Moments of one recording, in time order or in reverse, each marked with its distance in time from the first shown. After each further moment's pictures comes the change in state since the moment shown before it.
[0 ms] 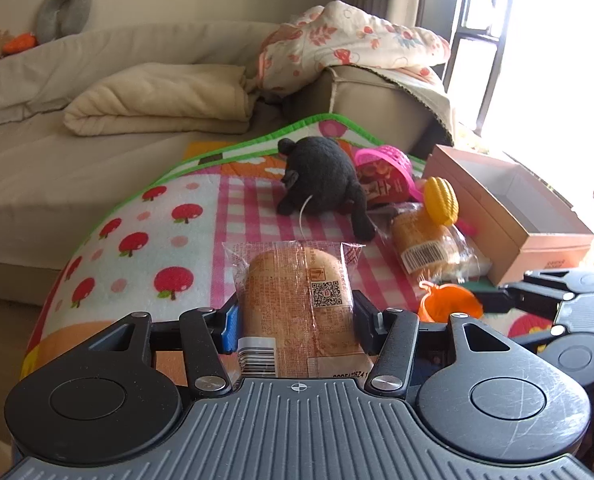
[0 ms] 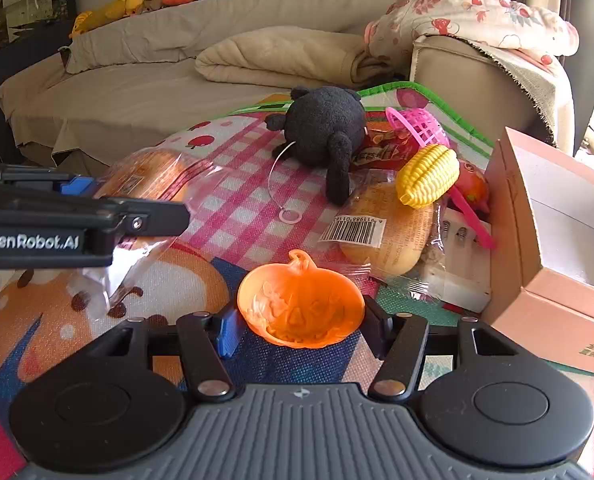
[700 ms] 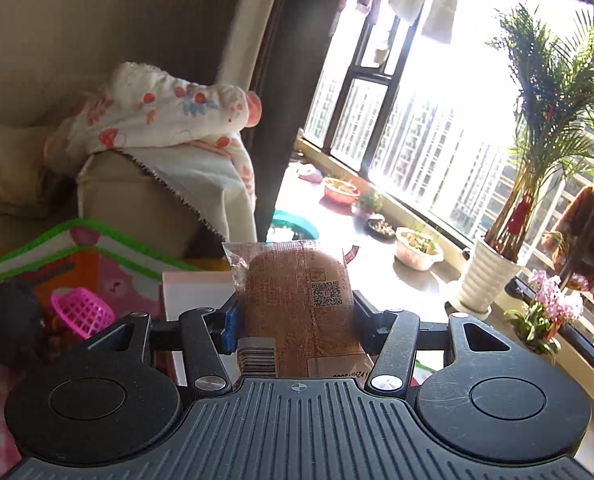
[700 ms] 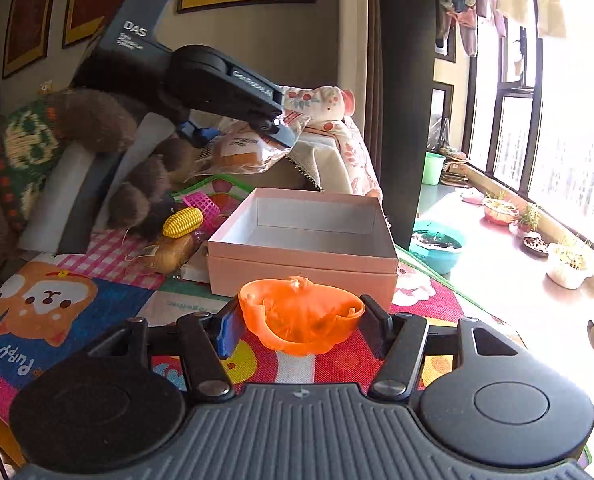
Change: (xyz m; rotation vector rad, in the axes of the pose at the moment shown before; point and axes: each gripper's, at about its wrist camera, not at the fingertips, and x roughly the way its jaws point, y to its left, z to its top) left arm 0.064 -0.229 0.121 0.030 -0.165 -0.324; right arm -0.188 -0.115 -0.113 0.177 -0.315 -0.300
